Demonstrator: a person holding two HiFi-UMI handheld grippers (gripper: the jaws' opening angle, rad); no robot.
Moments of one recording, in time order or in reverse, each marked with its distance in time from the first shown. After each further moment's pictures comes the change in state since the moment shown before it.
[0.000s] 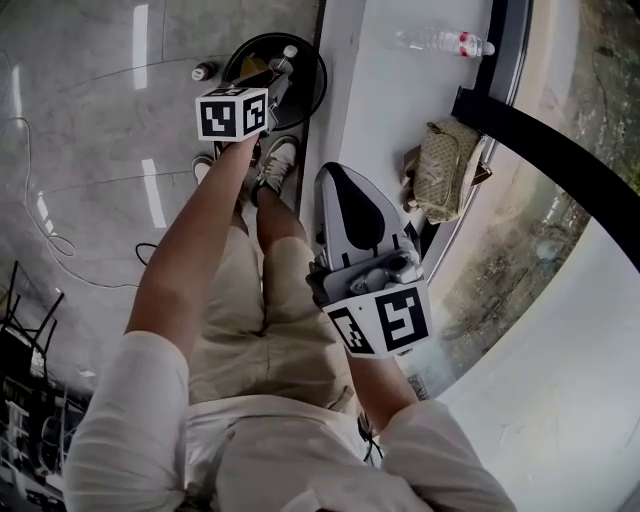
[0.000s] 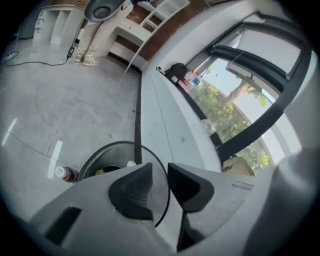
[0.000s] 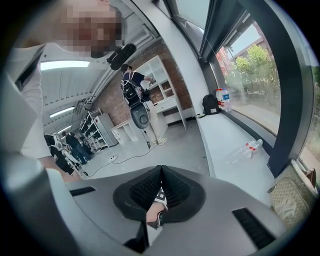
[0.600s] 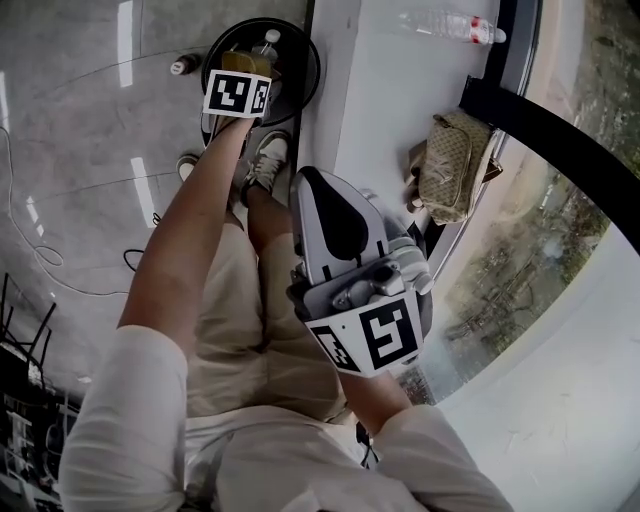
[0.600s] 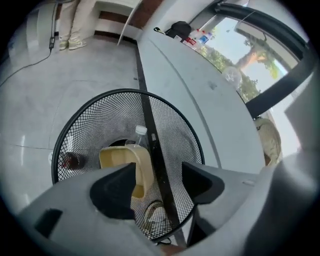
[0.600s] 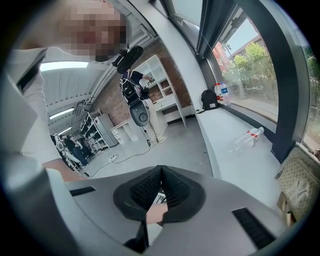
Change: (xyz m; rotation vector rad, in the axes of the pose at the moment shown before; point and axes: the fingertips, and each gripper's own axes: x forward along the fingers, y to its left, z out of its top) left arm 0.062 0.052 -0.083 0.094 0.321 0.103; right arm 0.017 -0.002 -0.043 0.023 0.001 0.001
